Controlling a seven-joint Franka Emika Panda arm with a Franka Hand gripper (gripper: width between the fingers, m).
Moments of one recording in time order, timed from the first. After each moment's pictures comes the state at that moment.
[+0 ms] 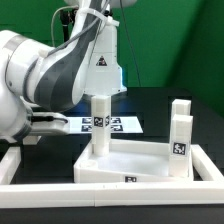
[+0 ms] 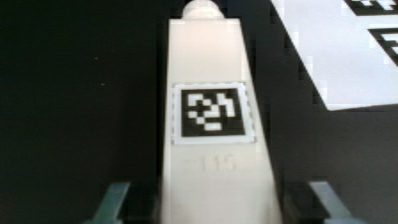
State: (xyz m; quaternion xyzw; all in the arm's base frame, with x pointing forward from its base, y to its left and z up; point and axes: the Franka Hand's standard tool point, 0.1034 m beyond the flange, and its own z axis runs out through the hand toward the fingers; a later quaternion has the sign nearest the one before) arm 0.409 -0.202 0.011 -0.88 0.06 0.47 0.06
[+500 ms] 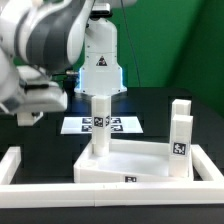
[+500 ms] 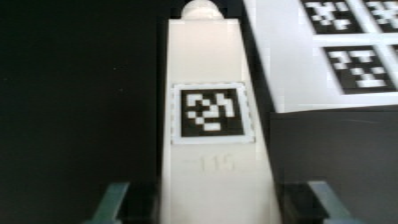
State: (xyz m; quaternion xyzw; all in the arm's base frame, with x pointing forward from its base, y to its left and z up) arm 0.438 -0.201 0.094 -0.90 0.06 0.42 0.08
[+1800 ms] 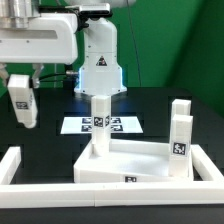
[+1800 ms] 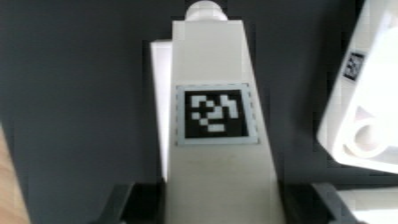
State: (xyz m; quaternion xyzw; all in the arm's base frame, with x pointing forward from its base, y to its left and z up) arm 0.546 -0.179 0.163 -1.00 0.07 -0.02 0.00
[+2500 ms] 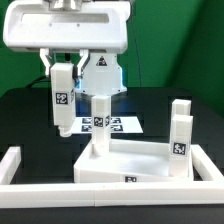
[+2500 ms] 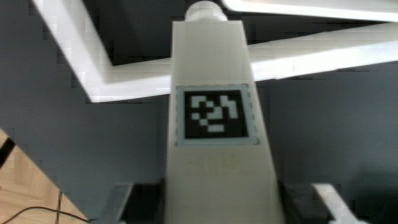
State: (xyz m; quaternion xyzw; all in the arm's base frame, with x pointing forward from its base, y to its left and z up) arm 0.591 -0.113 0.186 -0.97 0.10 -0.21 -0.03
